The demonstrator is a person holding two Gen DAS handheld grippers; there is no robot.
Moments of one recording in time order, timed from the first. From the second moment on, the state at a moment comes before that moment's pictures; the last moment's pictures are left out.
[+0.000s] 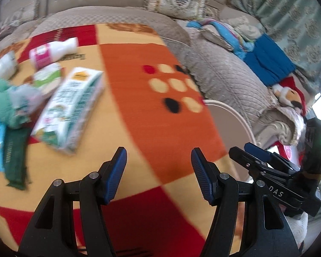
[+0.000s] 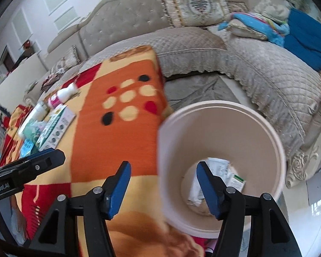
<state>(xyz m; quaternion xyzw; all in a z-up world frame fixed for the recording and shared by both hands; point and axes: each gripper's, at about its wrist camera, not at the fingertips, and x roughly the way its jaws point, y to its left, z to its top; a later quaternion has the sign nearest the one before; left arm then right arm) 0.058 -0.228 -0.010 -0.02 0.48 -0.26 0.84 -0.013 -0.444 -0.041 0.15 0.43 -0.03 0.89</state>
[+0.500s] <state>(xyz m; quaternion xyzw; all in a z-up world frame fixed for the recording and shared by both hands) 0.075 -0.075 -0.005 -0.04 0.48 -0.17 0.86 0.030 -0.343 -0.036 0.12 0.44 0.07 0.89</state>
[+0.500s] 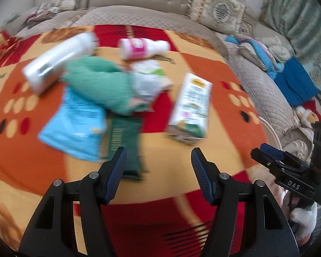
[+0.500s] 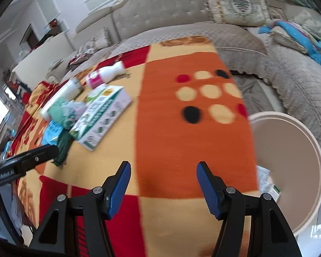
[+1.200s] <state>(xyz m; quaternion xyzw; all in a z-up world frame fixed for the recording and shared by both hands) 0.145 0.017 -0.027 -0.08 0.50 -0.13 0.85 0.118 -0.251 -0.025 0.13 0.46 0.09 0.88</state>
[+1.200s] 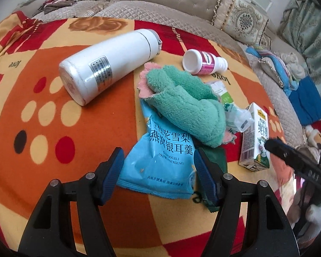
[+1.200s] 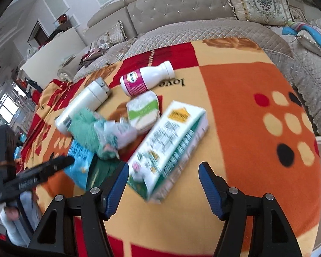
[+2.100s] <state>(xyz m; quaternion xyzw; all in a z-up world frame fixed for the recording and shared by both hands) 0.150 0.013 -0.041 -0.09 0.52 -0.15 0.83 0.140 -0.256 -0.041 0.03 0.49 0.10 0.87</state>
